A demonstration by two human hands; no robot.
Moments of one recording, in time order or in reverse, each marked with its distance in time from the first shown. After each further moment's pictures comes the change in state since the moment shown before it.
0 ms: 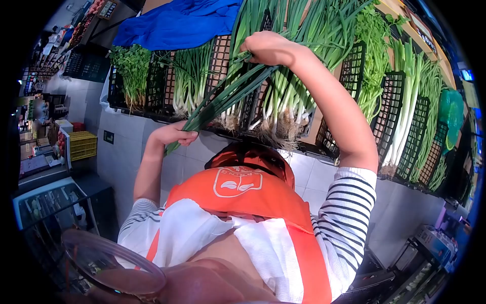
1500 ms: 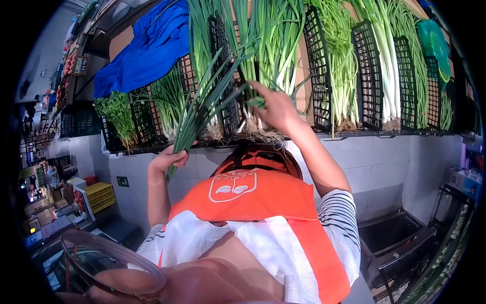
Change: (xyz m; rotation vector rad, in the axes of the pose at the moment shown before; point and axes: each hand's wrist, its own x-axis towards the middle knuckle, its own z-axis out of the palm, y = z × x) left_hand -0.004 0.006 0.000 0.045 0.091 -0.017; right_hand -0.133 -0.067 0.115 0.657 0.584 0.648
